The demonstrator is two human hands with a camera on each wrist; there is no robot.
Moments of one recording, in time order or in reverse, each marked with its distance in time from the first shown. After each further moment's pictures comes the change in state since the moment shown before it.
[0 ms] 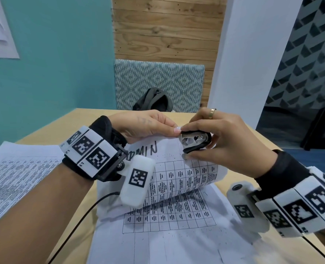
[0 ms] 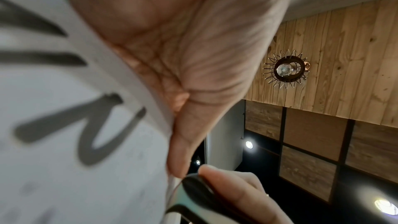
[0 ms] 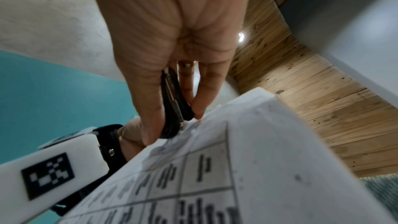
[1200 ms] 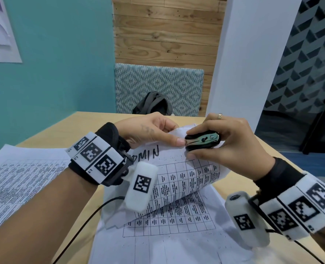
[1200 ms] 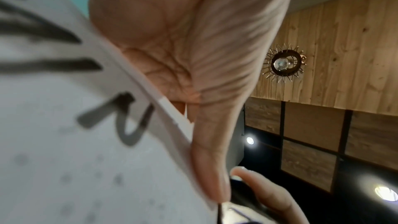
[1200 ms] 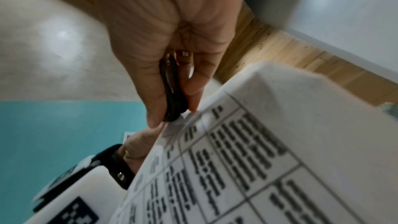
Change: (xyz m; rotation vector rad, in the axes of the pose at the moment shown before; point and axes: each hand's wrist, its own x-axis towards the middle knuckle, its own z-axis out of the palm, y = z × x) left_hand -0.004 0.007 0.012 -0.085 0.122 0.067; right_hand -0.003 0.005 0.003 0.232 0.172 0.087
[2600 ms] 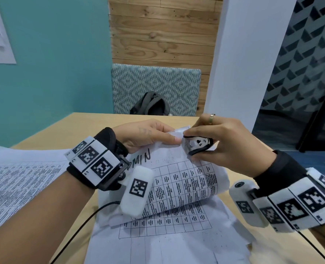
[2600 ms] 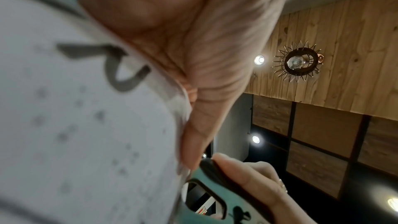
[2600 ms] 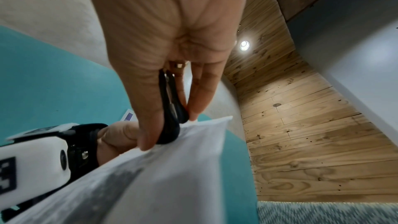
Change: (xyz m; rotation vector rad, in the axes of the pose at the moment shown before) left_hand 0.004 -0.005 0.008 -0.245 0.000 -0.149; right_hand 0.001 0.005 -0.012 -0.356 -0.175 -0.160
